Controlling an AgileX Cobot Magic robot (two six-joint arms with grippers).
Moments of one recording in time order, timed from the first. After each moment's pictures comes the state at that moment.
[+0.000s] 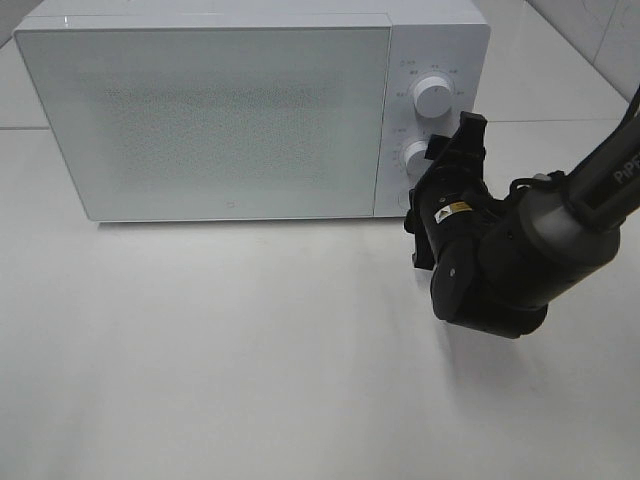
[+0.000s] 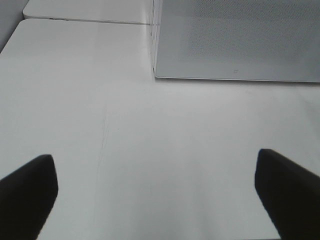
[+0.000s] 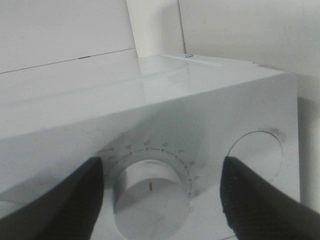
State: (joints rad) left arm 0.04 0.00 -0.52 -0.16 1.07 0.04; right arm 0.61 2.10 -0.77 0.77 -1.22 1.48
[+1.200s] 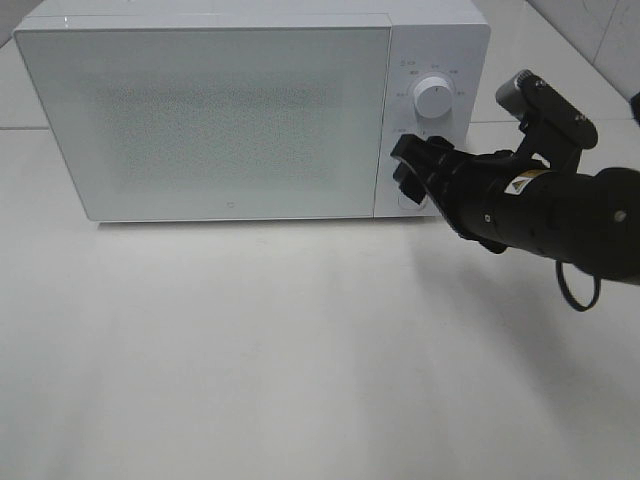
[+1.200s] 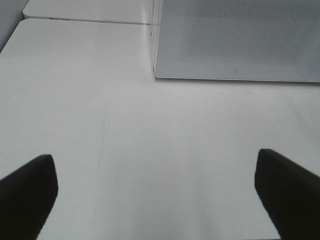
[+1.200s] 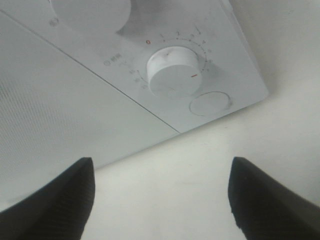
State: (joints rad) left arm 0.04 0.00 -0.52 -0.16 1.07 0.04; right arm 0.52 1.61 -0.59 0.54 -0.51 0.29
